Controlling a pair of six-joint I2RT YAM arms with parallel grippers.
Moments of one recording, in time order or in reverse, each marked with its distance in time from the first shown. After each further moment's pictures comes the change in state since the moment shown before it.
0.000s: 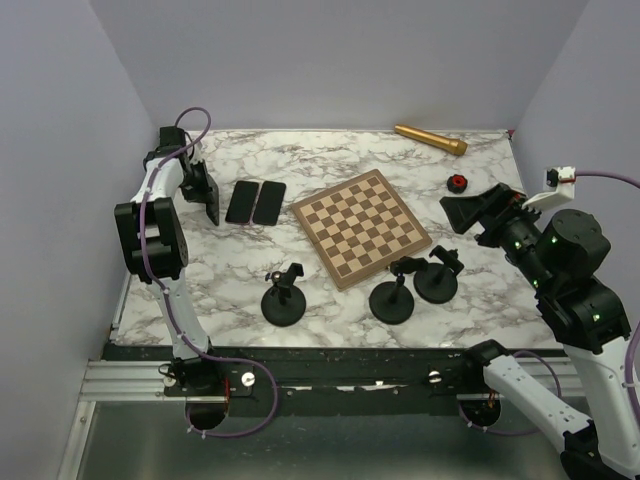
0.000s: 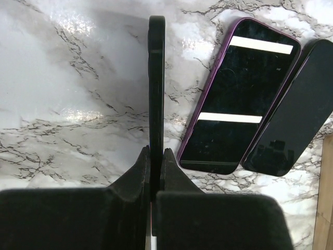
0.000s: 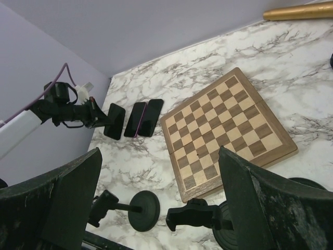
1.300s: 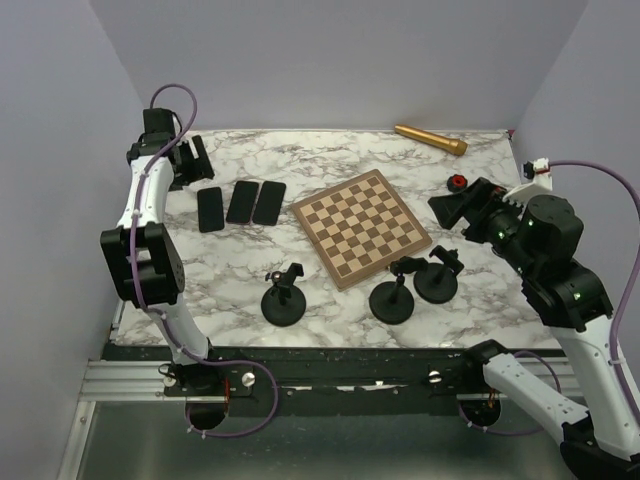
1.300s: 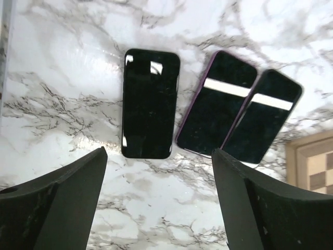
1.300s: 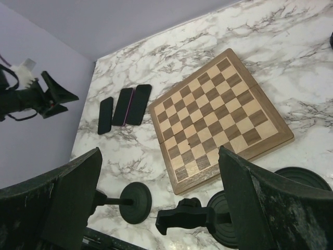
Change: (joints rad) left arm -0.011 -0.198 -0.014 -0.038 -0.139 -0.087; right arm 0.000 0.064 -0.030 0.001 -0.007 0.005
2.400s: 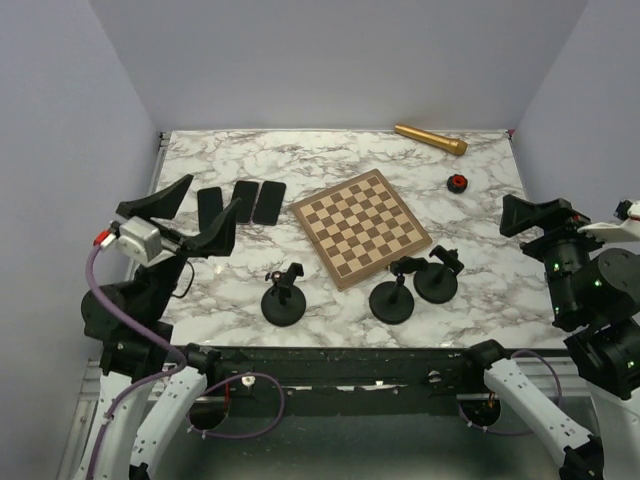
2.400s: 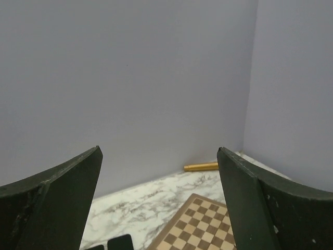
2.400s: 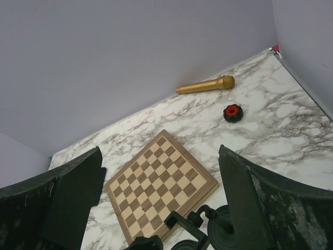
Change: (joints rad) left arm -0.444 -1.400 -0.793 0.837 0.146 0.095; right arm 0.000 -0.185 0.077 -0.048 0.440 -0.136
